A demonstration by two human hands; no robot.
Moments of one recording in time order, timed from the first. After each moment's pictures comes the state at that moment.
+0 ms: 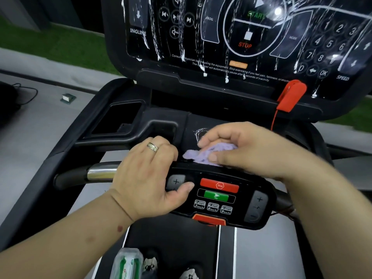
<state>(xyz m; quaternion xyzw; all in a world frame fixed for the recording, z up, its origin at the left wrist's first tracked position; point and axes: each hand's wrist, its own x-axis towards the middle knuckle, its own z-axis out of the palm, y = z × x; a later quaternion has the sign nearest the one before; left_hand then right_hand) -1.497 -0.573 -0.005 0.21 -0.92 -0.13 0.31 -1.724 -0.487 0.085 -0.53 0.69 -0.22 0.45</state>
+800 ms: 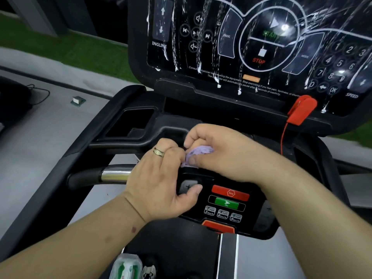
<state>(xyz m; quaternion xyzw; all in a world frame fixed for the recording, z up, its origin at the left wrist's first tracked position) -1.495 -0.572 -0.007 0.23 -0.89 -0.15 0.35 -1.675 -0.526 0.088 -0.57 0.67 -0.20 0.43</state>
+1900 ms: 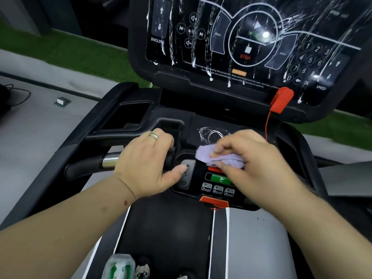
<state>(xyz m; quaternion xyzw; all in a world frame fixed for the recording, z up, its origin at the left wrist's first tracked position) -1.469 -0.587 -0.012 0.26 -0.93 -0.11 0.24 -1.656 -0.432 0.090 -0.60 0.74 -0.26 0.13</state>
